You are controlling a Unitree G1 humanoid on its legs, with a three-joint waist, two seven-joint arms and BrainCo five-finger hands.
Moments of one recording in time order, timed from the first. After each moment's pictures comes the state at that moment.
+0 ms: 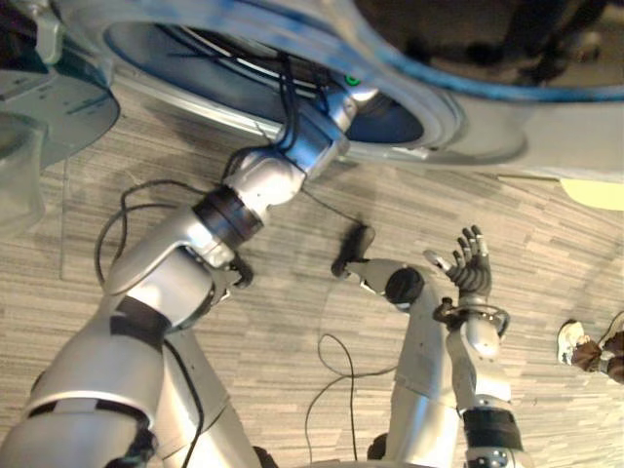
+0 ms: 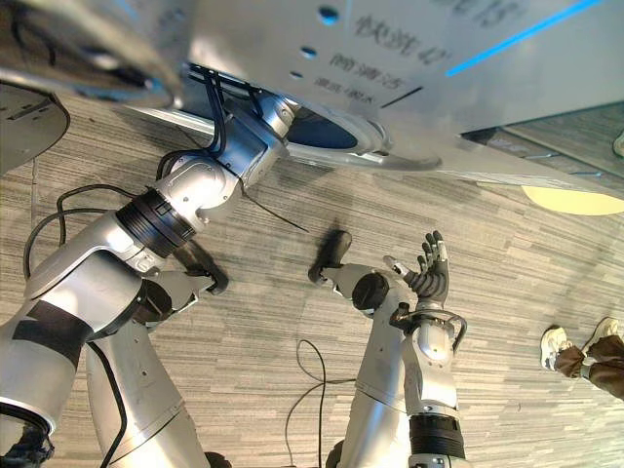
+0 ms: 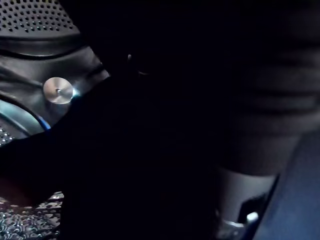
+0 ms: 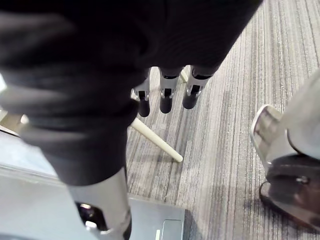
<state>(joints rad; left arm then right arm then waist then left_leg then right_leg) -1.36 0.40 -0.81 0.48 0.92 0.14 0.42 -0.12 -0.02 -0.18 0.14 0.16 -0.13 -0.20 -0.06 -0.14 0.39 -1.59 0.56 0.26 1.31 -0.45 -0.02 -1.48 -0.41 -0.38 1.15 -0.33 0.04</state>
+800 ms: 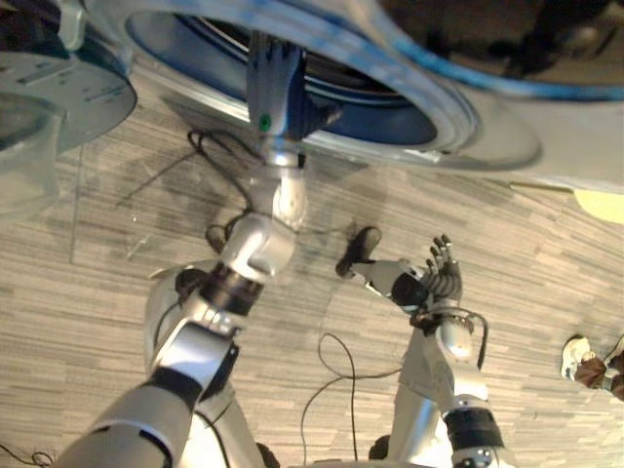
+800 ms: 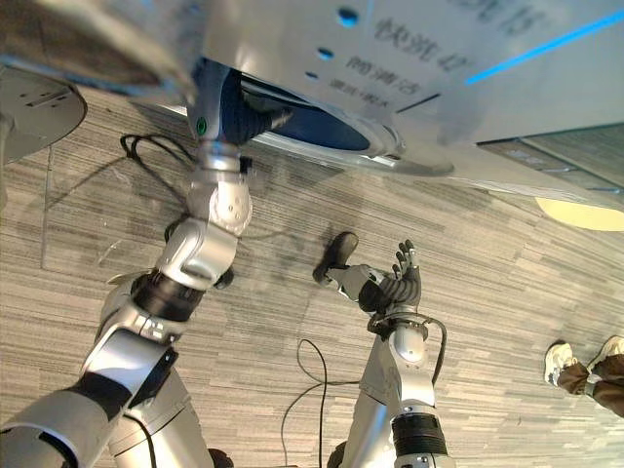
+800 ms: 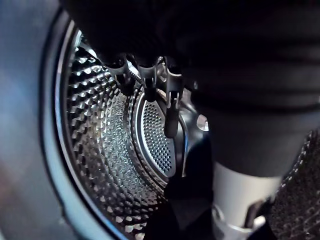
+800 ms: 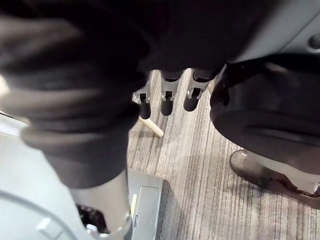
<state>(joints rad) -0.80 0.22 -0.34 0.04 0.78 0.25 0.51 -0.12 0.01 -0.10 0.21 0.15 -0.15 -0.21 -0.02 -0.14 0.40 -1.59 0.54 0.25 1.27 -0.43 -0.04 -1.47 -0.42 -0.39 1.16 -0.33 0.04</state>
